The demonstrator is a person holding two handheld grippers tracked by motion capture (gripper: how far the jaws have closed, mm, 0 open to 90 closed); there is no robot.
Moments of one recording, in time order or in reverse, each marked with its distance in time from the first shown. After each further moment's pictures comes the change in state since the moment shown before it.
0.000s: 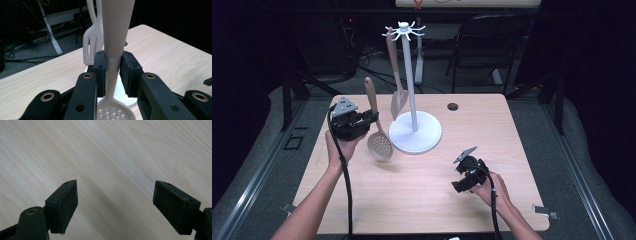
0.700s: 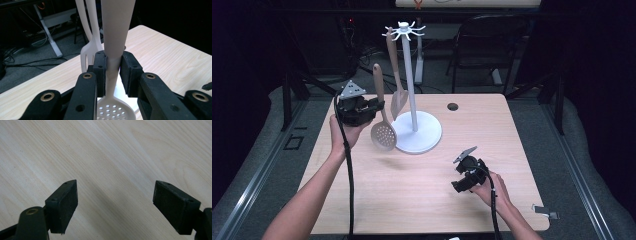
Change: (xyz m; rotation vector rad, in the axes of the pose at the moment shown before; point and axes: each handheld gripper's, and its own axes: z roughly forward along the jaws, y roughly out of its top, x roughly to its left) left arm -0.003 0.042 0.009 0.032 -0.012 0.050; right arm 0.000 0.000 0.000 -0.010 0.007 0.003
